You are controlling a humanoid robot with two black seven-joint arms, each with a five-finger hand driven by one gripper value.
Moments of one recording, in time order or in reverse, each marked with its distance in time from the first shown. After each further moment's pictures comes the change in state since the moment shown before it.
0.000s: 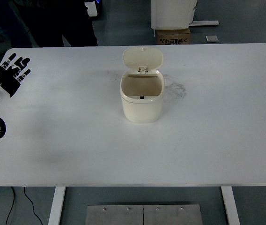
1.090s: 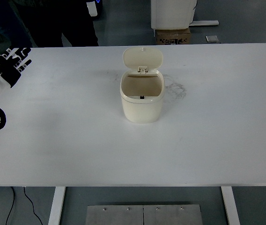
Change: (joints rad) left arm -0.057 0.004 0.011 -0.008 0.005 0.012 0.018; right arm 0.000 0.000 0.000 0.000 0.000 0.000 0.000
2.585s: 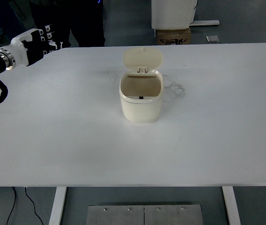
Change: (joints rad) left arm -0.452 0.162 0.692 -0.398 0.000 0.156 0.095; right arm 0.000 0.000 0.000 0.000 0.000 0.000 0.000
